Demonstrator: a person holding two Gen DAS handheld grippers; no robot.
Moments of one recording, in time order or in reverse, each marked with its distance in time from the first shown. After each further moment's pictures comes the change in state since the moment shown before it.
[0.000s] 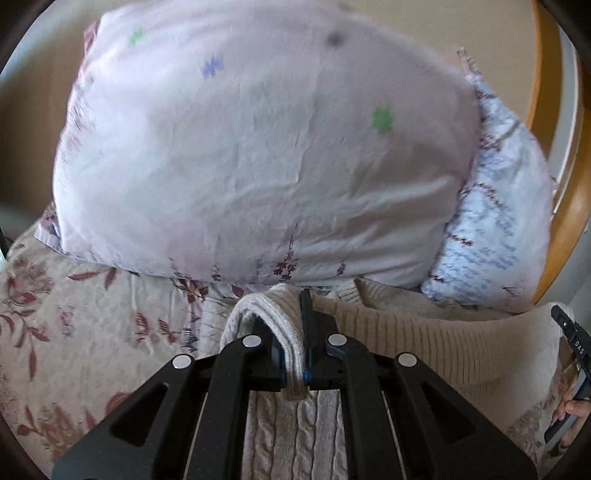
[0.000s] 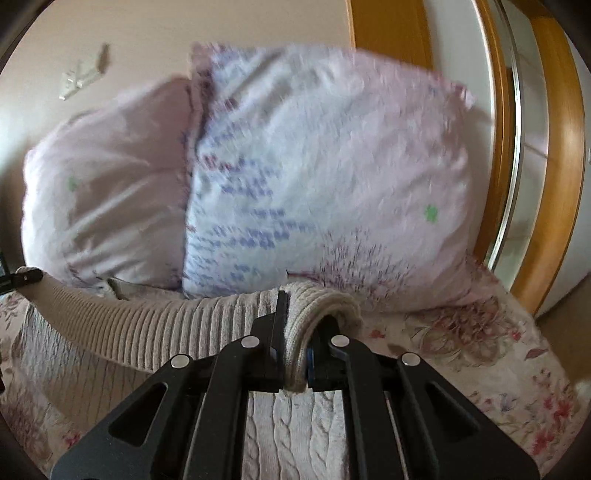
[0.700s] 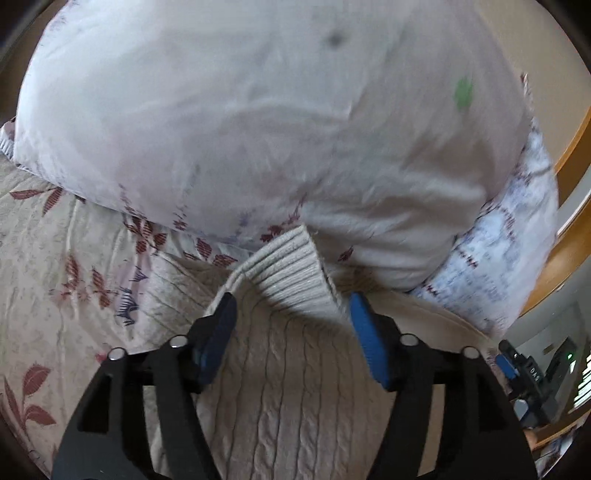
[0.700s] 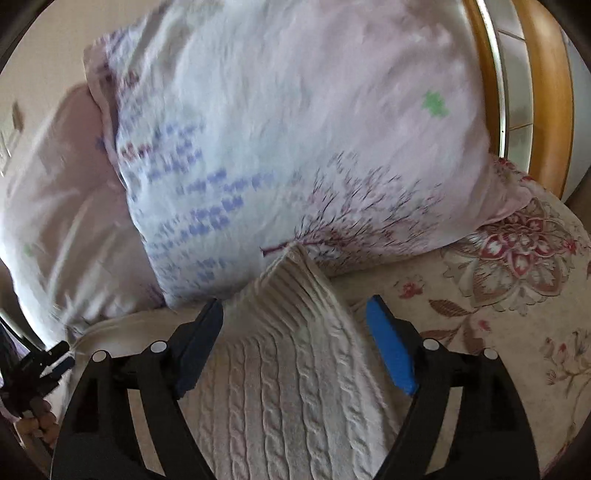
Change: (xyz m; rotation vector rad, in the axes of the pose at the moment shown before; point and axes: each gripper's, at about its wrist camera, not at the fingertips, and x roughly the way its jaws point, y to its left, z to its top) left arm 0.049 0.027 0.000 -0.257 0.139 -0.157; right arm 0.050 -0.035 0.002 0.347 0.180 0.068
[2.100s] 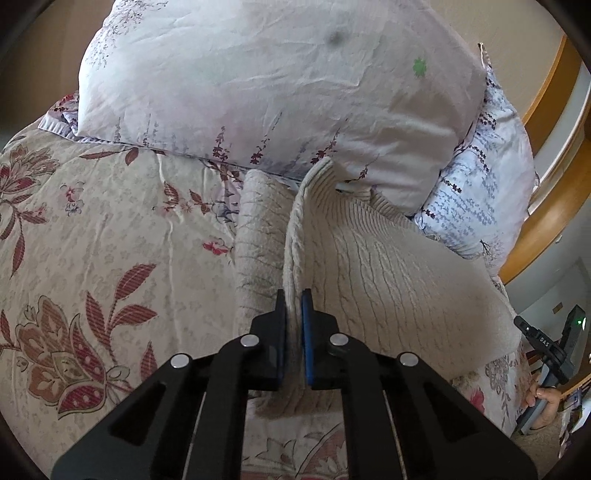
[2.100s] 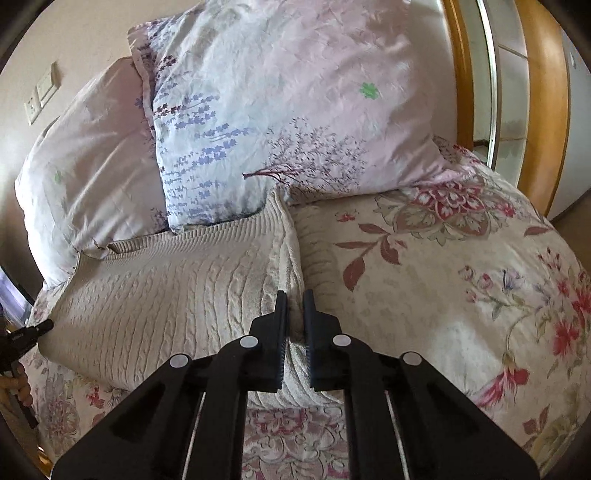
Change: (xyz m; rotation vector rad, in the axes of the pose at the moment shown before) left arm -0.080 0.047 -0.070 0.130 0.062 0.025; right arm -0.077 -0.035 -0.057 -0.112 0.060 -0.035
